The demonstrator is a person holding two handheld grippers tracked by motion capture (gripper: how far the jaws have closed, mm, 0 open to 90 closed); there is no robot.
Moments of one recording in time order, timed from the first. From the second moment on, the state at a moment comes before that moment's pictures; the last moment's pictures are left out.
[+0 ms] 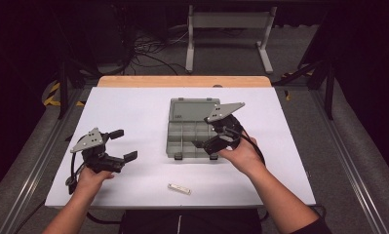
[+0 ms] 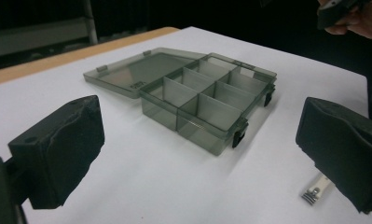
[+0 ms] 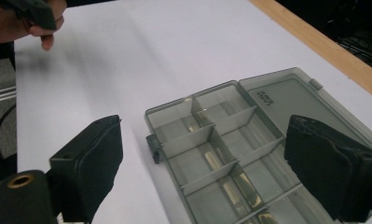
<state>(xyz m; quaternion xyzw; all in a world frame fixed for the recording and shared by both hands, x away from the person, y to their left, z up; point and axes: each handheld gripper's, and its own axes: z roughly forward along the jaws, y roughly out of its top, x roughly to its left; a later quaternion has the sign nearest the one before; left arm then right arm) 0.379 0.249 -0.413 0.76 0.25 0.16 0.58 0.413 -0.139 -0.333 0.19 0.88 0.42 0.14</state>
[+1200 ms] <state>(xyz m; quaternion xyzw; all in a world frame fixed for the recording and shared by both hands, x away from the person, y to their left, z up) 0.379 0.249 -0.416 0.75 0.25 0.16 0.59 0.385 -0.059 -0.376 0.12 0.95 0.28 0.05</state>
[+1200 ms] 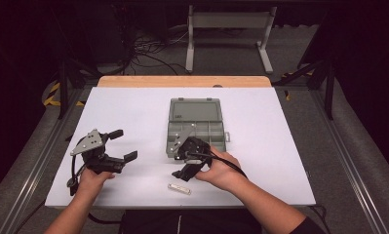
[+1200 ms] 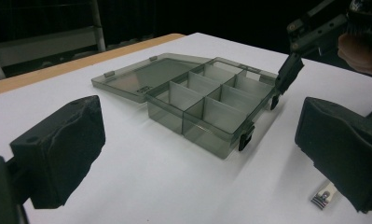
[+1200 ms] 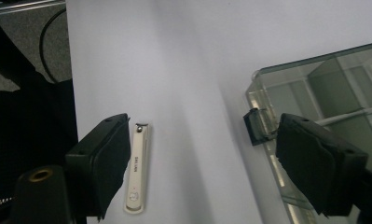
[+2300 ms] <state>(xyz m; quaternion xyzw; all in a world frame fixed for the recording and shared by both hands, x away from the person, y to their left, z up) 0.379 0.249 -0.416 0.75 0.25 0.16 0.59 0.361 -0.031 -0.424 0.09 0.97 0.22 -0.01</state>
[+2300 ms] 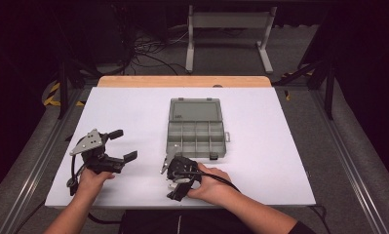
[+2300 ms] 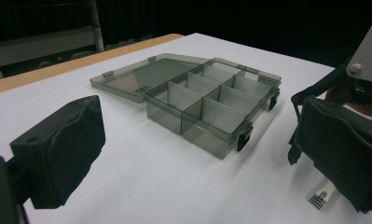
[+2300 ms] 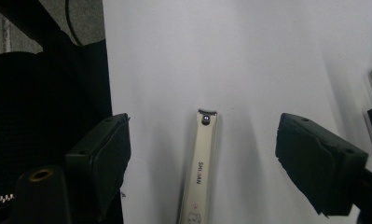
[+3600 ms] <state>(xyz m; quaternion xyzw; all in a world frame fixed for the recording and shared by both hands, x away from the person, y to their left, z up) 0.379 0.249 -0.416 0.75 0.25 0.16 0.59 0.356 -0.027 -0.432 0.09 0.97 0.20 0.02</state>
